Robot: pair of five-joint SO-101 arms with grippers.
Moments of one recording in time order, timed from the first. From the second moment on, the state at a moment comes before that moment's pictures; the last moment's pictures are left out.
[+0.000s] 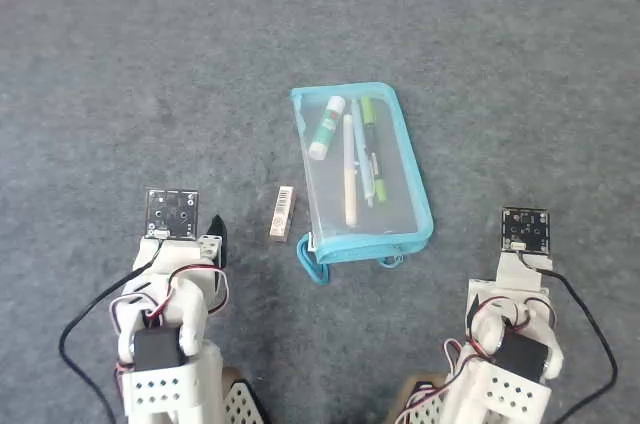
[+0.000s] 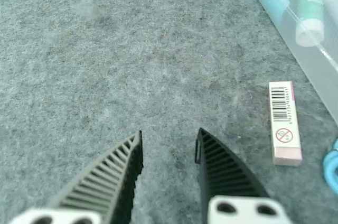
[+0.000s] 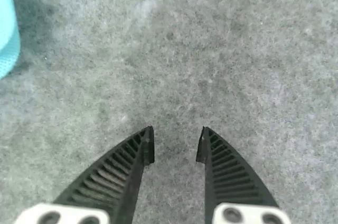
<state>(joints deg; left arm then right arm) -13.2 -102.7 97.0 59.4 -4.2 19.5 -102.9 95.5 74.2 15.9</state>
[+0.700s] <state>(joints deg) -28.1 -102.7 97.0 60.6 -21.8 -11.2 -94.7 76.0 63.5 17.6</state>
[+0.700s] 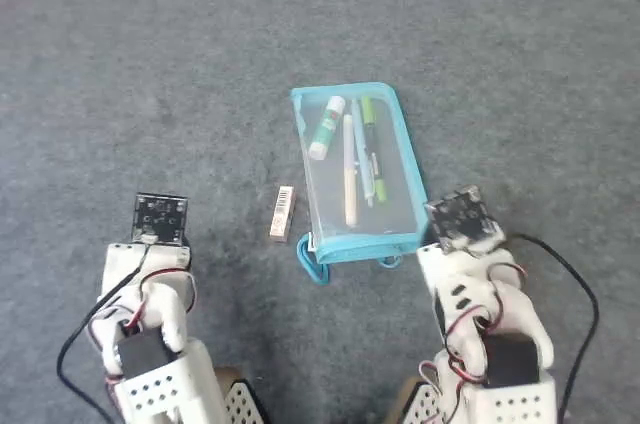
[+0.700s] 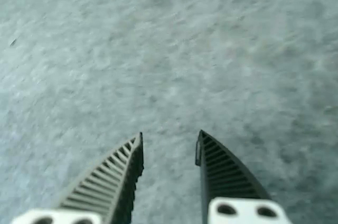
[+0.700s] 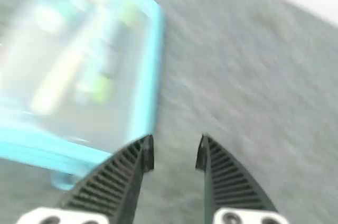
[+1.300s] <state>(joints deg) -14.6 -102.7 89.8 64.3 -19.6 -21.5 -49.8 55.5 60.4 13.1</state>
